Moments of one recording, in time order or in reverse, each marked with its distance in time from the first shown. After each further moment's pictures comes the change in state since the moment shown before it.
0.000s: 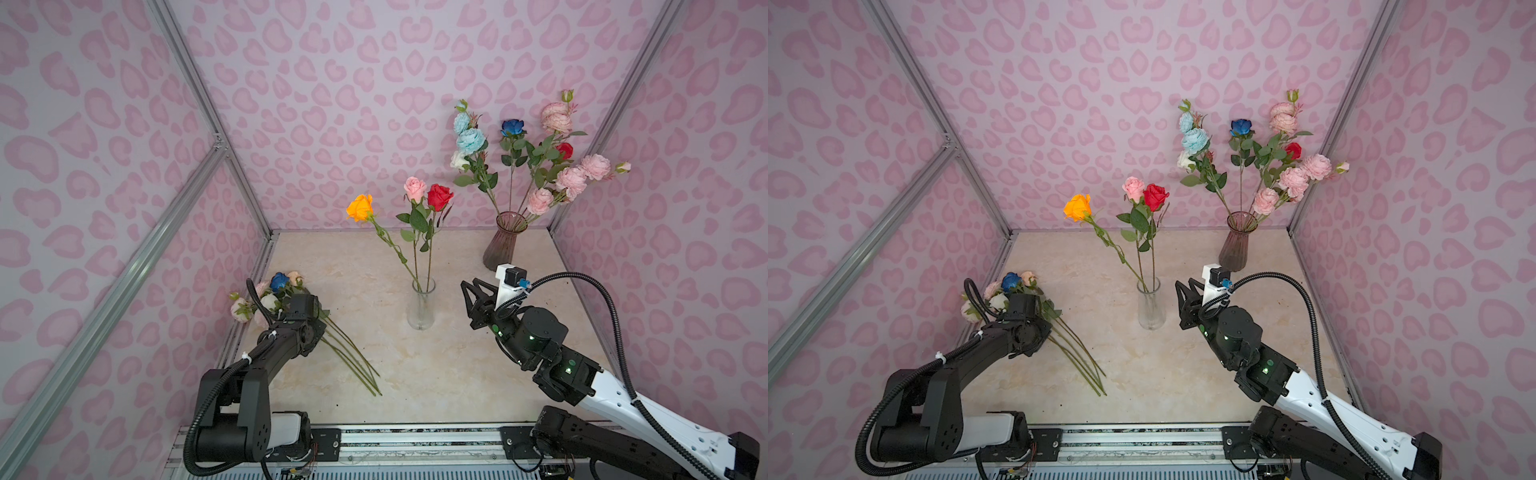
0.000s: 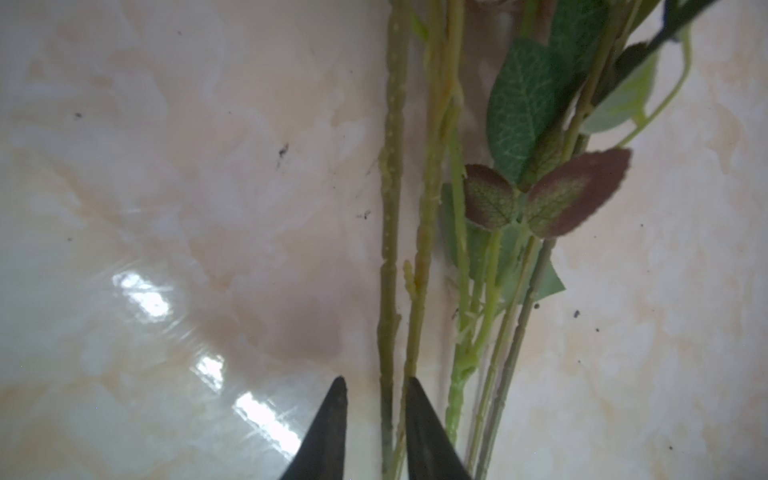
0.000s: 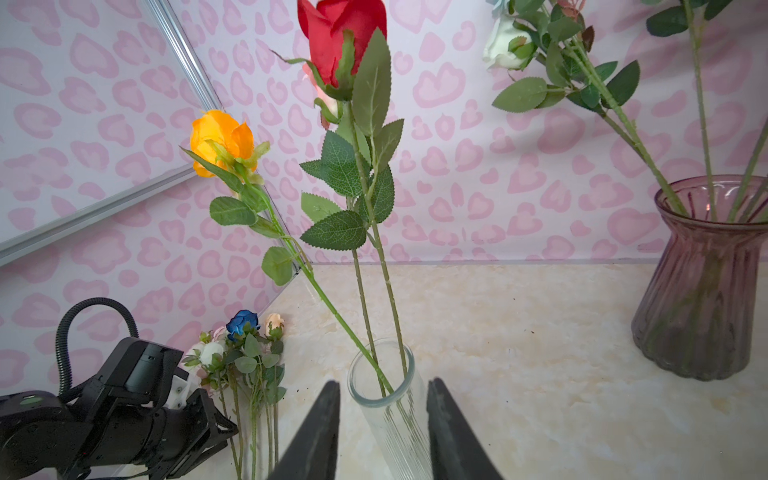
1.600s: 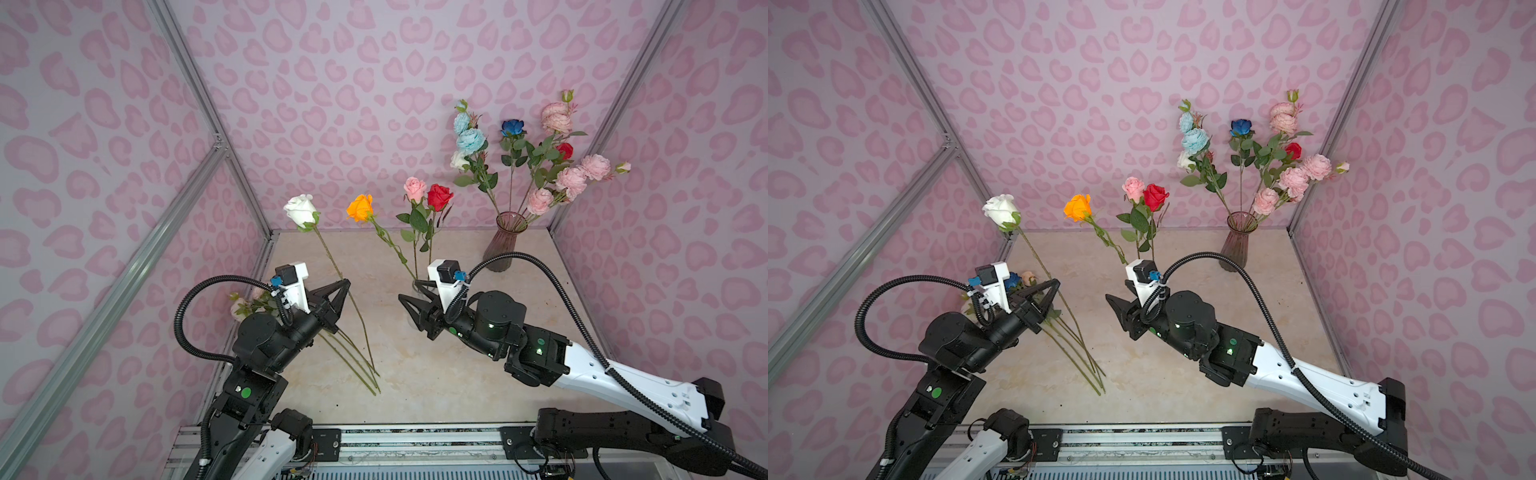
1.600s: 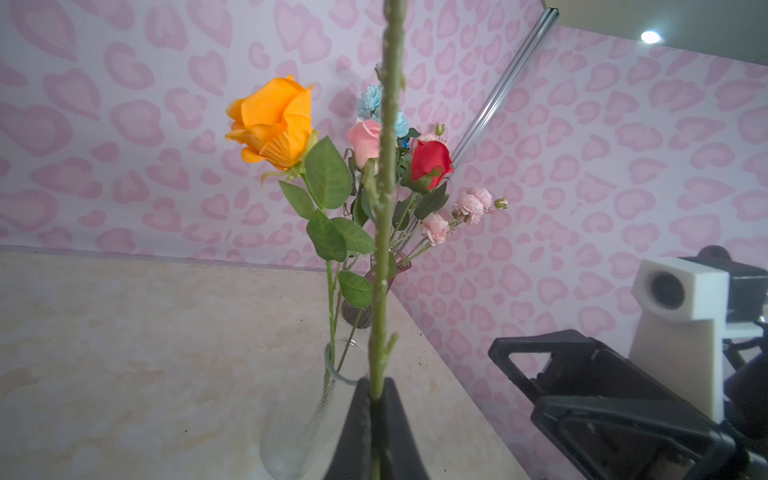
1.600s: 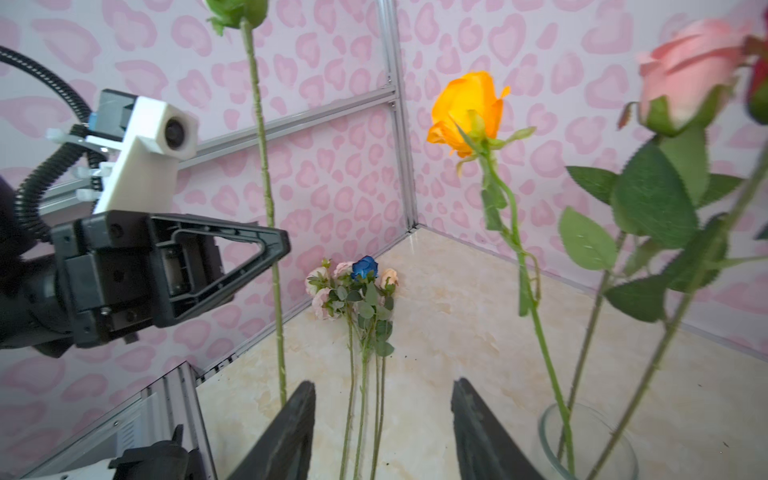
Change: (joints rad) left arm -0.381 -0.761 0.191 0.246 0.402 0.490; right arm 0.274 0.370 0.424 -0.116 -0.189 -0.157
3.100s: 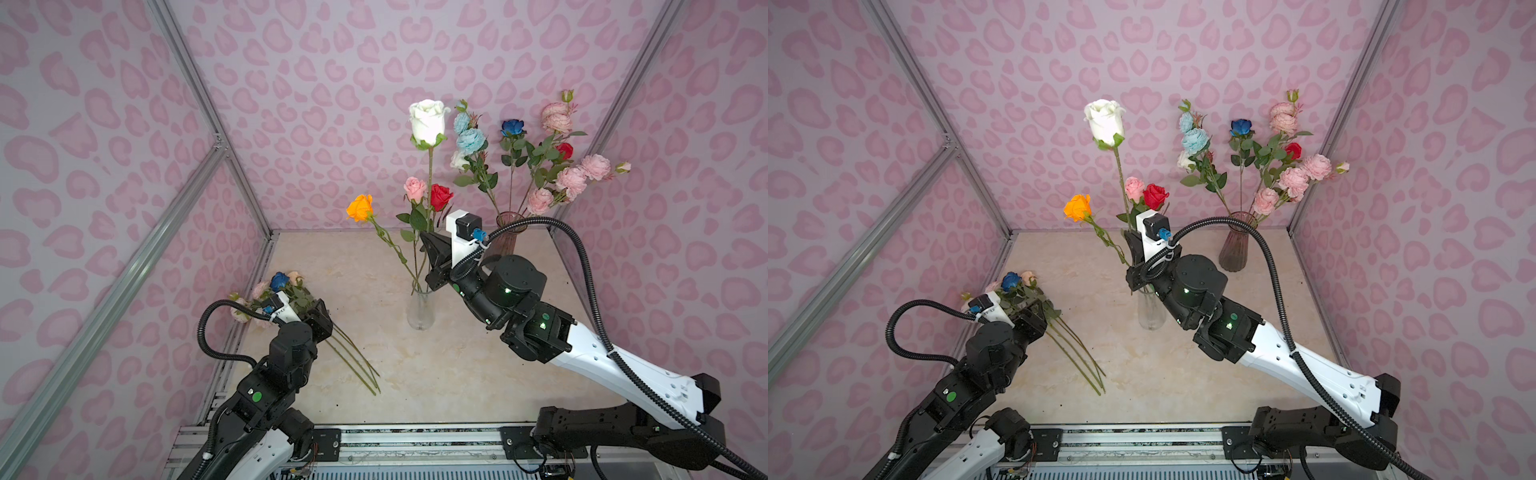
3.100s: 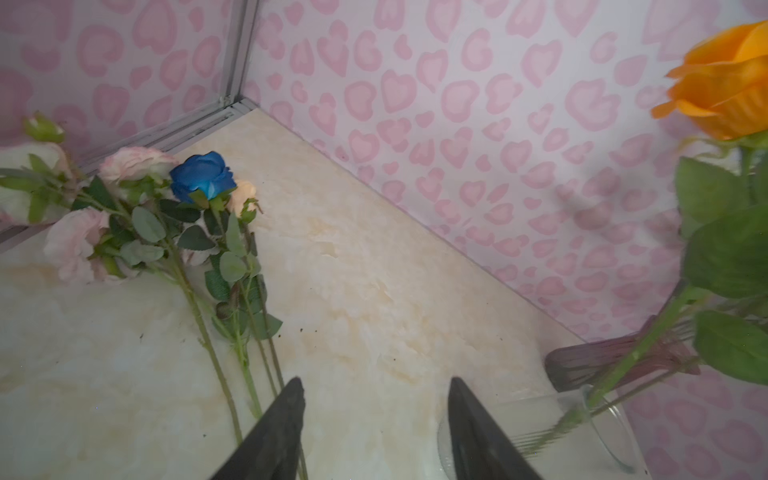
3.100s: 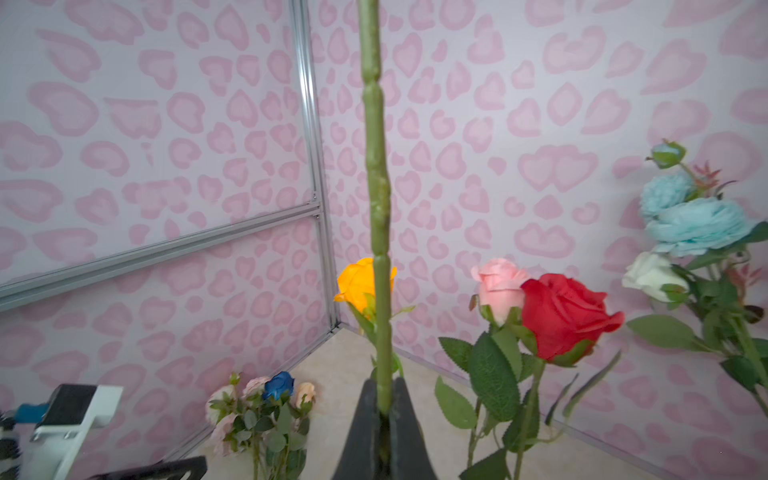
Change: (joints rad) left arm -0.158 -0.056 -0.154 -0.365 -0.885 -0.281; right arm -0.153 0.080 0.243 0.089 0.190 -0.205
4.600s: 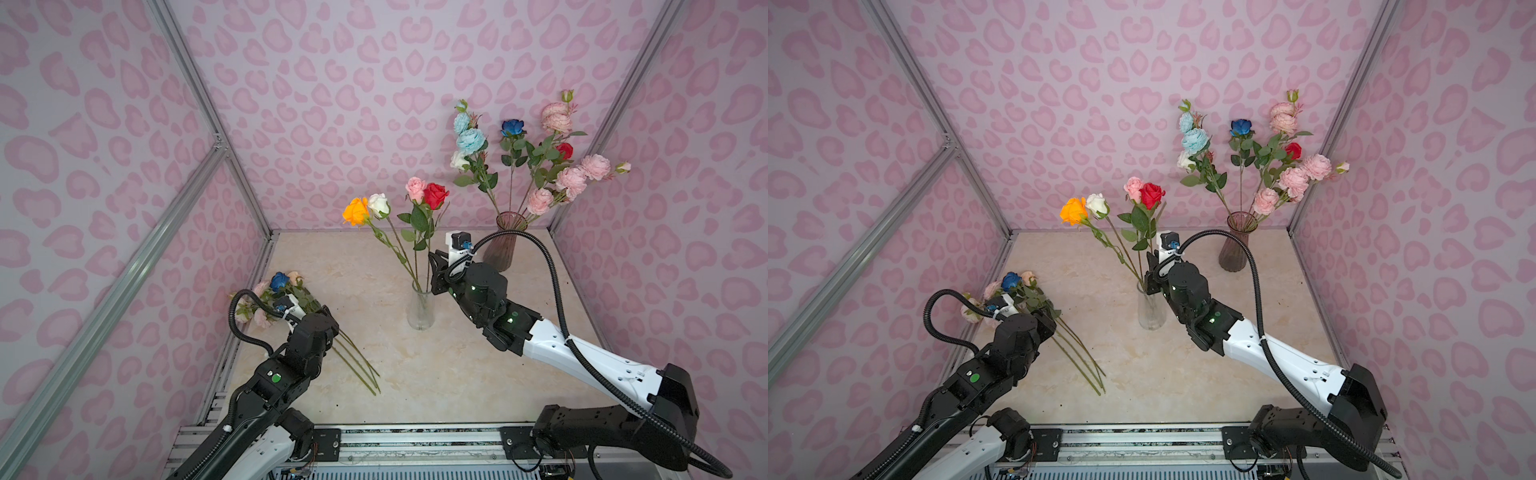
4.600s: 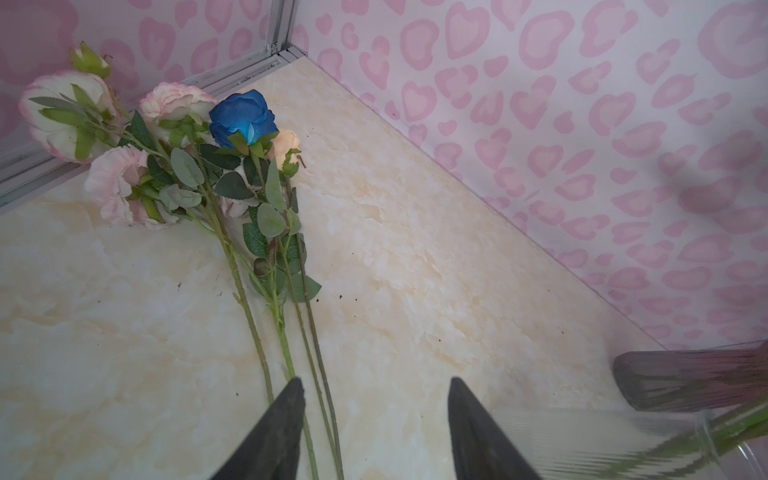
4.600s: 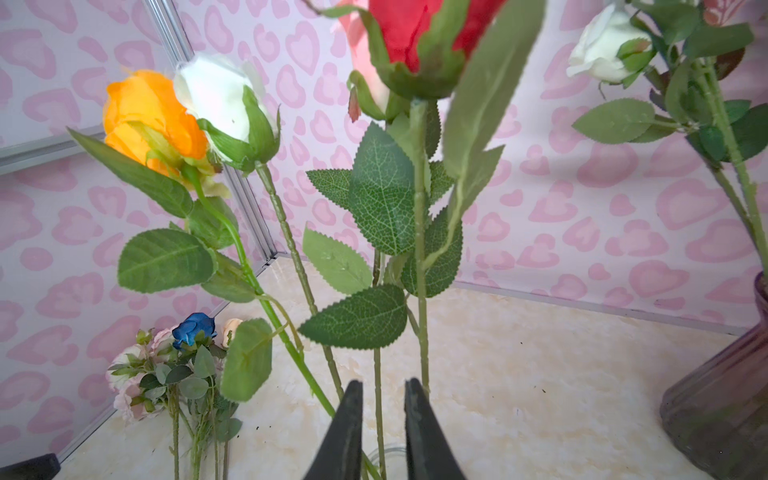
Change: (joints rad) left arm 0.002 0.141 -0.019 -0.020 -0.020 -0.085; right arm -0.160 0.026 -0.339 0.113 -0.030 0.225
